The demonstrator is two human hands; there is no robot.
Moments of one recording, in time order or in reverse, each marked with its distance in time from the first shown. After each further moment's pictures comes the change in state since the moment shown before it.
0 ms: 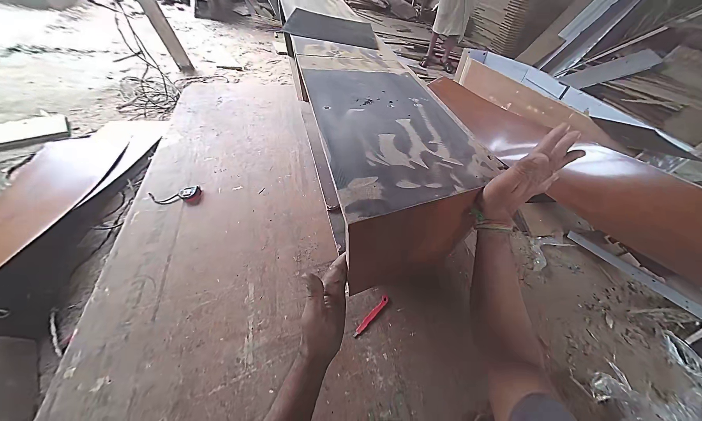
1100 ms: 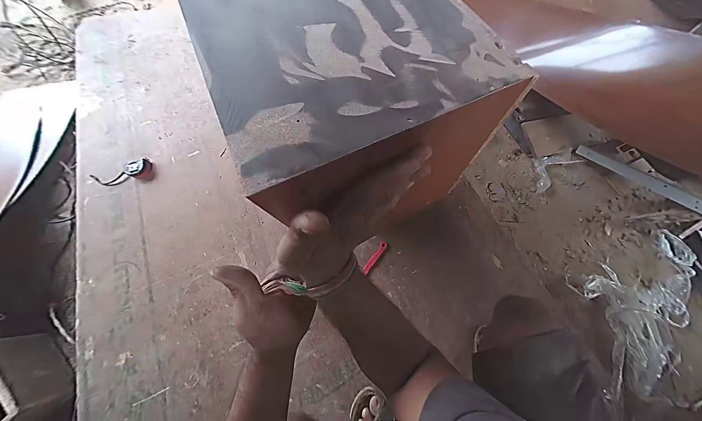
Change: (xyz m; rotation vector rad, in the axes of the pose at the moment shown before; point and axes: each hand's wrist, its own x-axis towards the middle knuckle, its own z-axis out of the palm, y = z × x) left_hand 0.000 0.023 -0.005 -0.138 -0.041 -0.033; right_hand -0.170 -0.162 0.012 0.411 0.099 0.131
